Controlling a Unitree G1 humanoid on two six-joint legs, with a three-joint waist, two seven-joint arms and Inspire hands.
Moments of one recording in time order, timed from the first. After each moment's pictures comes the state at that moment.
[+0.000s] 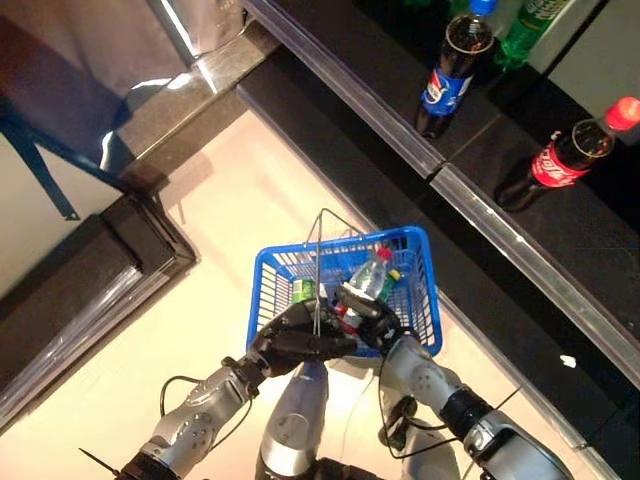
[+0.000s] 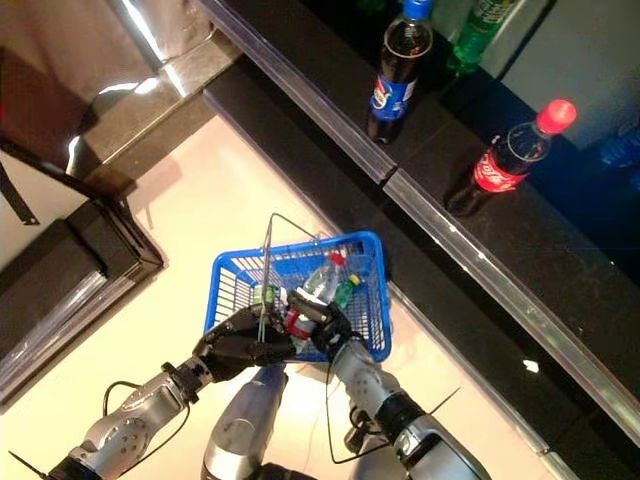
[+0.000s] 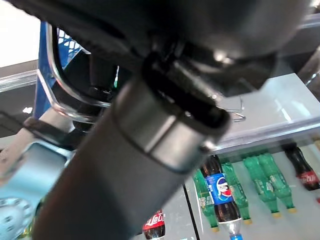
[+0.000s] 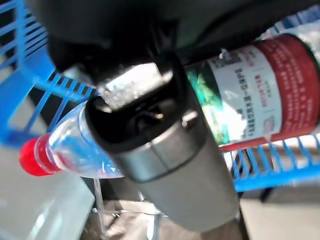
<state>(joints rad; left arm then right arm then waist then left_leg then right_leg) -0.01 0.59 -0.45 0.01 -1.08 0.06 -0.39 -0.43 -0.19 0.55 0.66 1.36 0.02 -0.11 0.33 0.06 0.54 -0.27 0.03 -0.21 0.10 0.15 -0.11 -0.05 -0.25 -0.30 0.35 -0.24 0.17</state>
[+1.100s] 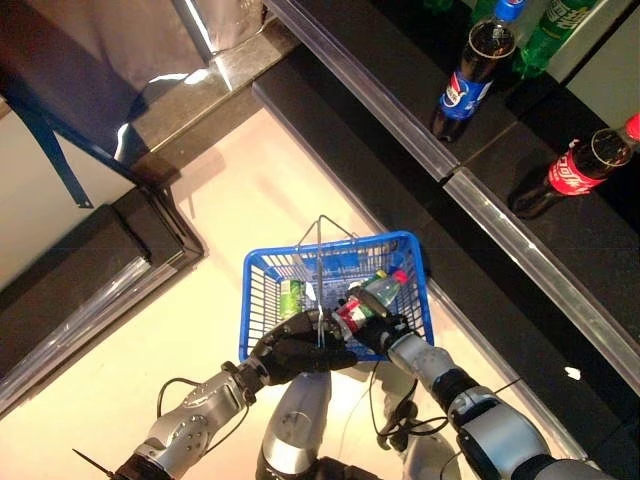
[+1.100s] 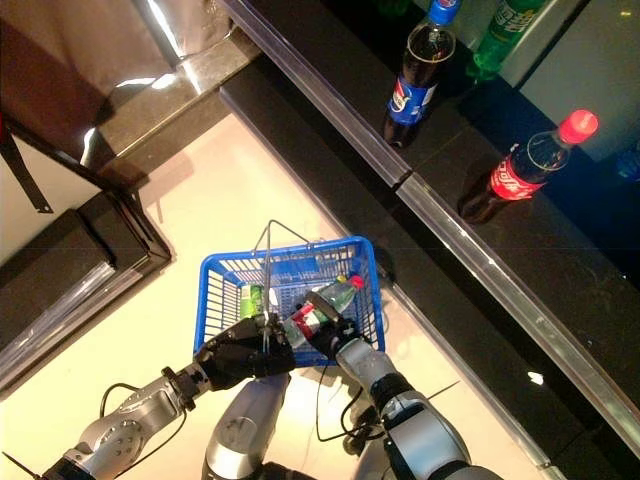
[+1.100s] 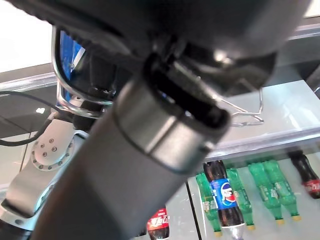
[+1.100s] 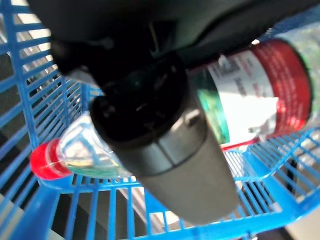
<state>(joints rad) 0.00 0.61 -0.46 0.01 -1.09 0.11 -0.41 -0.58 -0.12 0.38 1.04 1.45 0.17 -0.08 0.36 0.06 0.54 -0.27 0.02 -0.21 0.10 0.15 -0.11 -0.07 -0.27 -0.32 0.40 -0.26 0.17</state>
